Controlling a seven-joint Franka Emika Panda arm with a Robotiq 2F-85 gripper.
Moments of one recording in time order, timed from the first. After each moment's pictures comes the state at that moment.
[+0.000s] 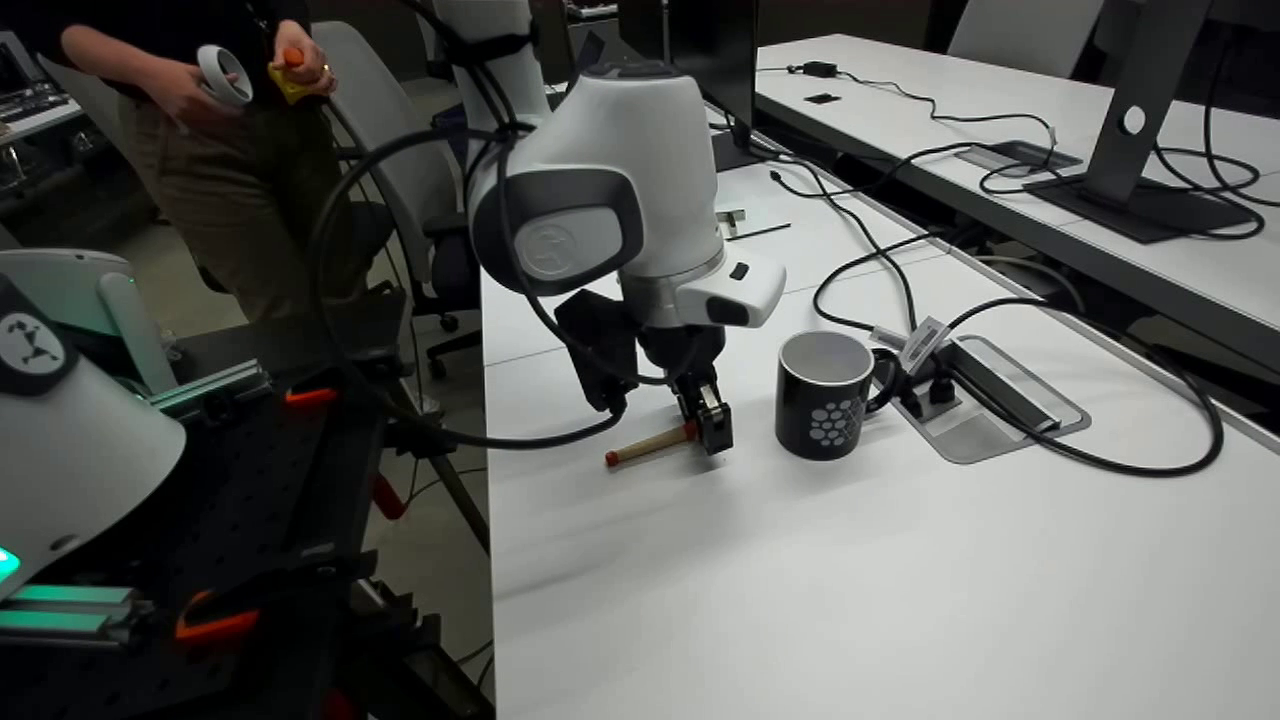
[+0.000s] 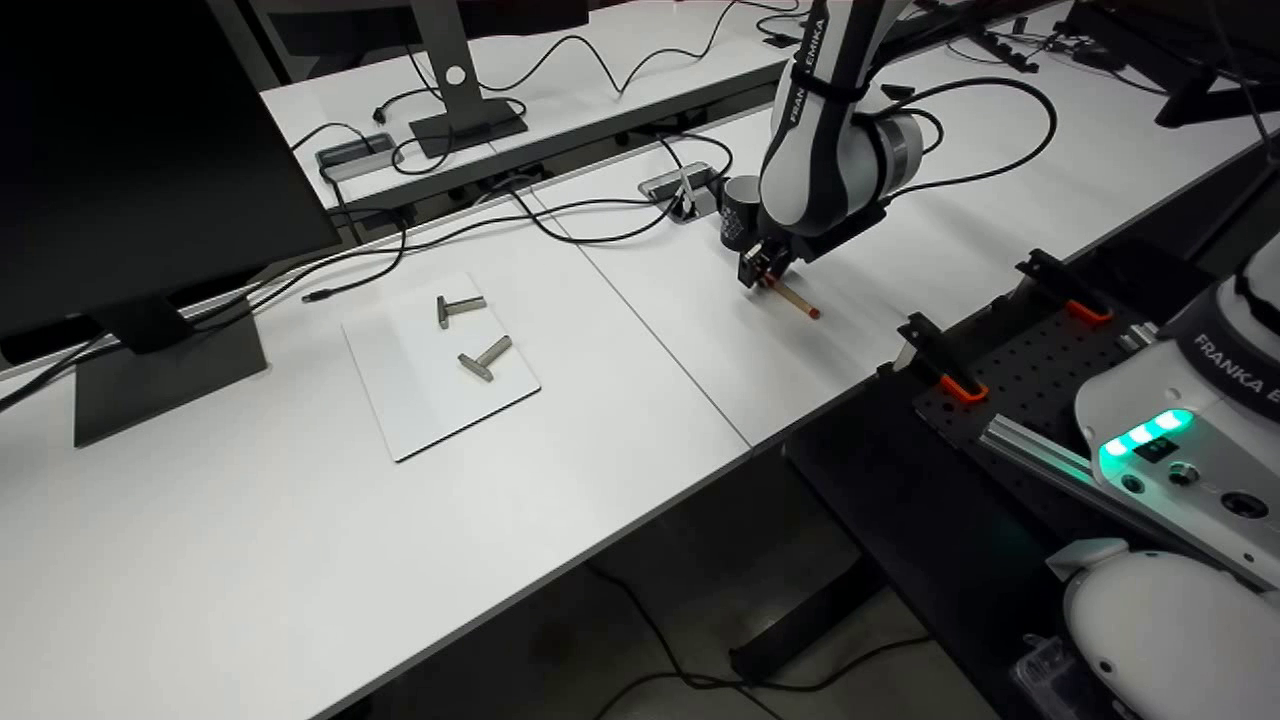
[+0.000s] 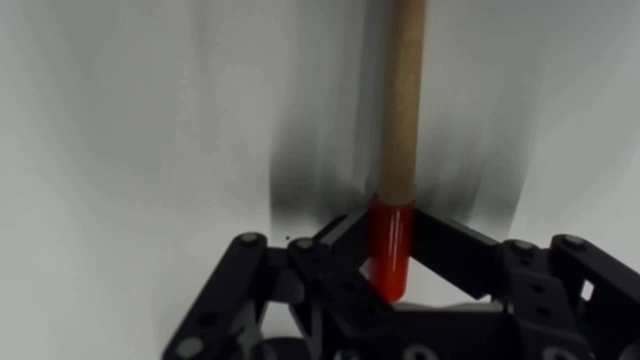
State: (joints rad) arm 0.12 0.81 -0.02 -2.33 0.04 3.23 -0.02
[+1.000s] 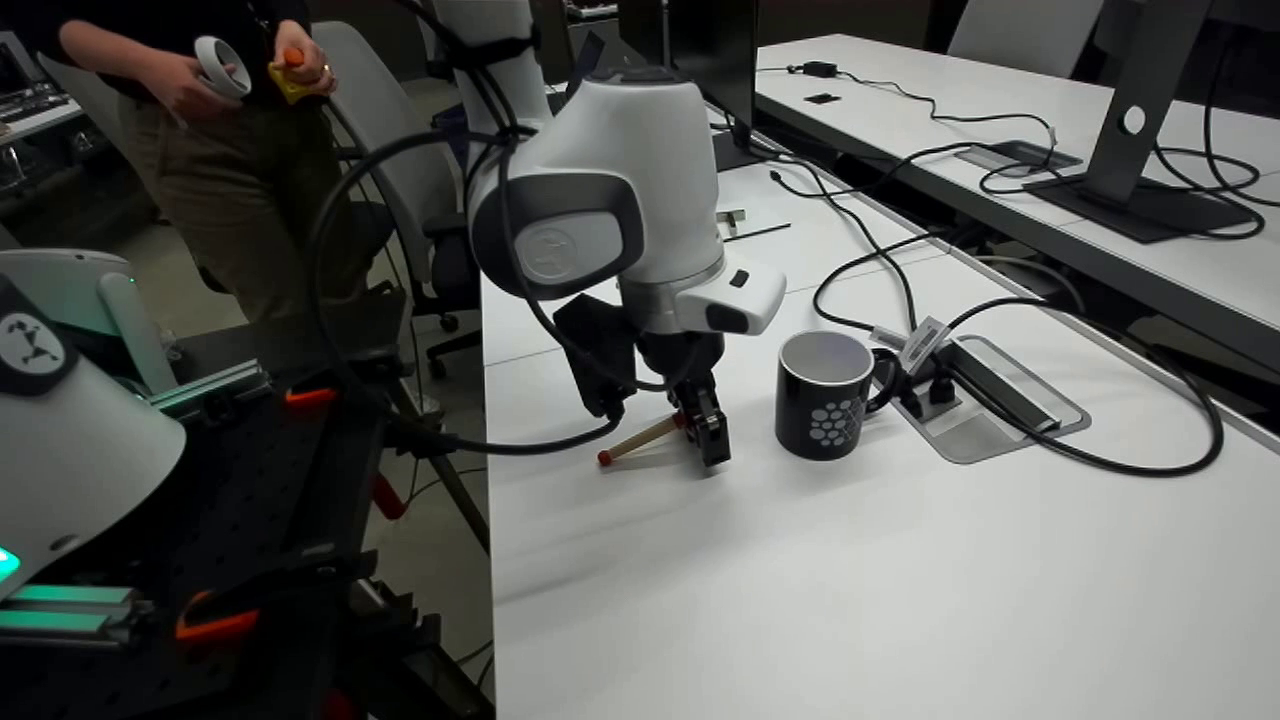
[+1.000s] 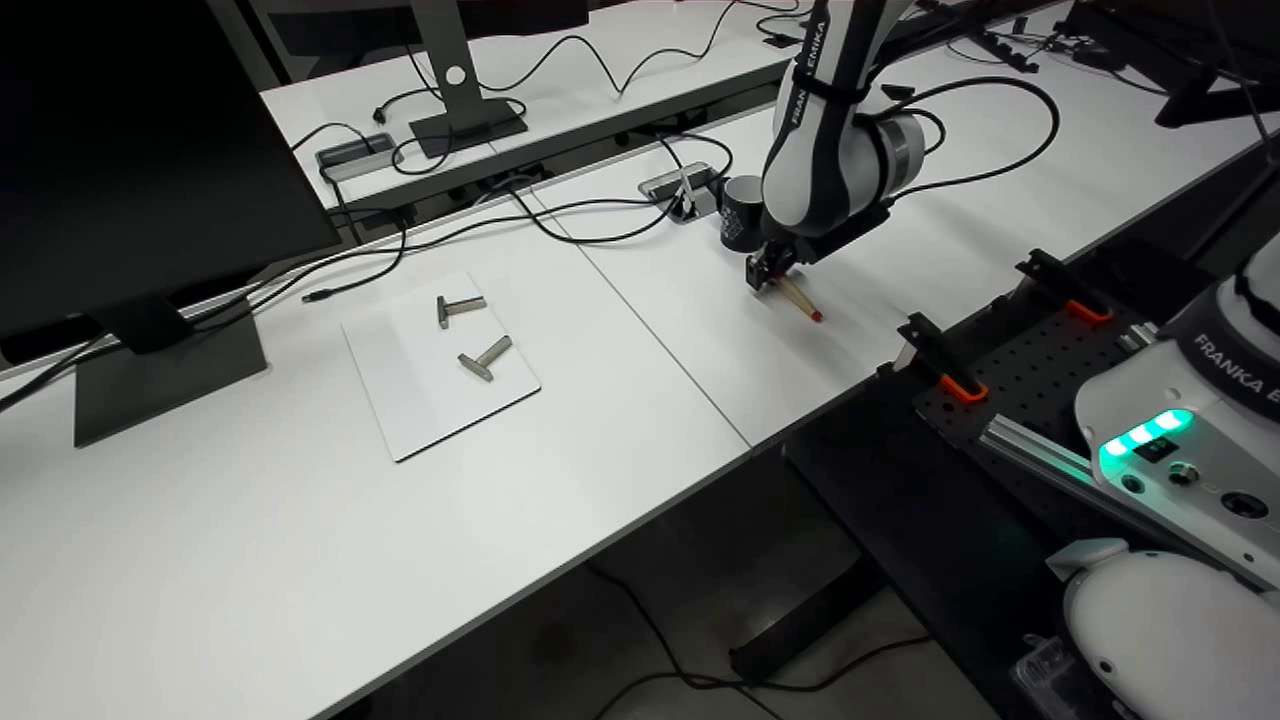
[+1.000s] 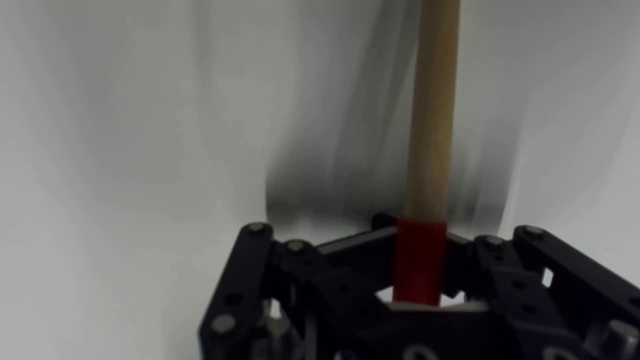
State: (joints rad) arm 0.12 0.81 -0.03 -2.33 0.04 3.22 -0.02
